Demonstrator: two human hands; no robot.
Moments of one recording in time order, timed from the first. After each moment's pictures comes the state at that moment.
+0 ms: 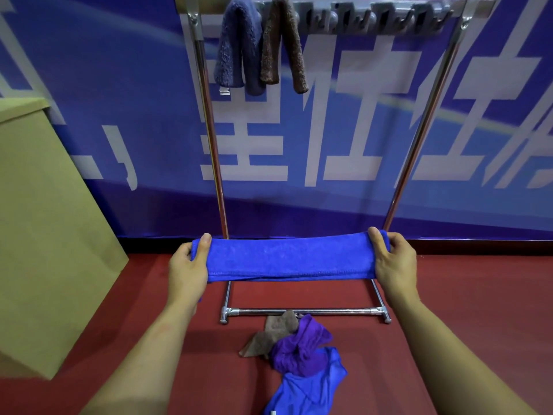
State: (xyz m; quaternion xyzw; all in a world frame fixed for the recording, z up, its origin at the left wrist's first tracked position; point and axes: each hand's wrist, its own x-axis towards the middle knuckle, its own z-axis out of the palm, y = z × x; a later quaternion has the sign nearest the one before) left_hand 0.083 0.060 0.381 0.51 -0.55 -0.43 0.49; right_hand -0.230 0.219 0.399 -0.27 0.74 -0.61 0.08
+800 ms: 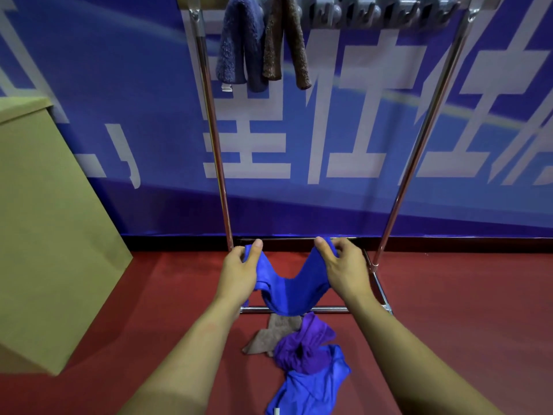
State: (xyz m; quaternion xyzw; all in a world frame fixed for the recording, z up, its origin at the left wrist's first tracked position) left_hand 0.021 0.090 0.374 0.49 -0.60 -0.50 0.39; right_hand -0.163 0.184 0.387 -0.37 0.75 -0.53 0.15
